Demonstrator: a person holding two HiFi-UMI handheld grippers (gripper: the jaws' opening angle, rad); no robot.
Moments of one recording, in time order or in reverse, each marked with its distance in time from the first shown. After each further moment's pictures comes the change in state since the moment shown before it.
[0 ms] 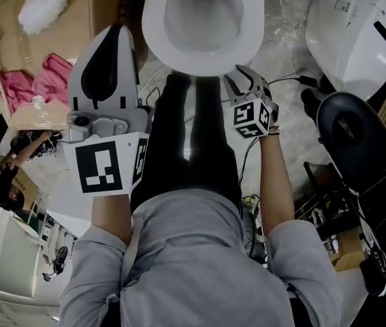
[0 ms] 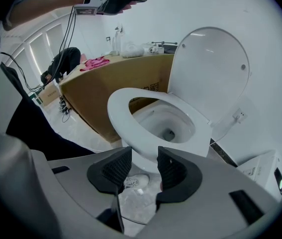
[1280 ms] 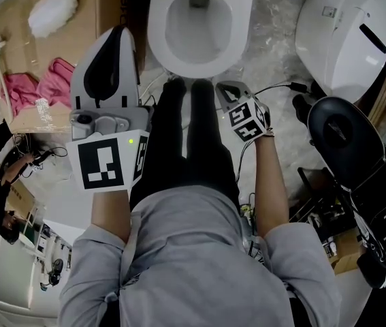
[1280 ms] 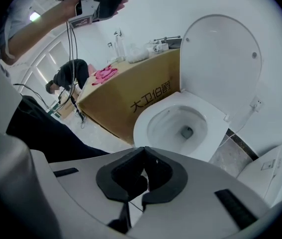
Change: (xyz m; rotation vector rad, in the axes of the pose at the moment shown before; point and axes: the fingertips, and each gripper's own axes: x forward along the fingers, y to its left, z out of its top) left arm -0.008 0.006 0.034 -0.004 -0.052 0.002; right arm -0.021 0.029 0.023 0.095 0.049 0.227
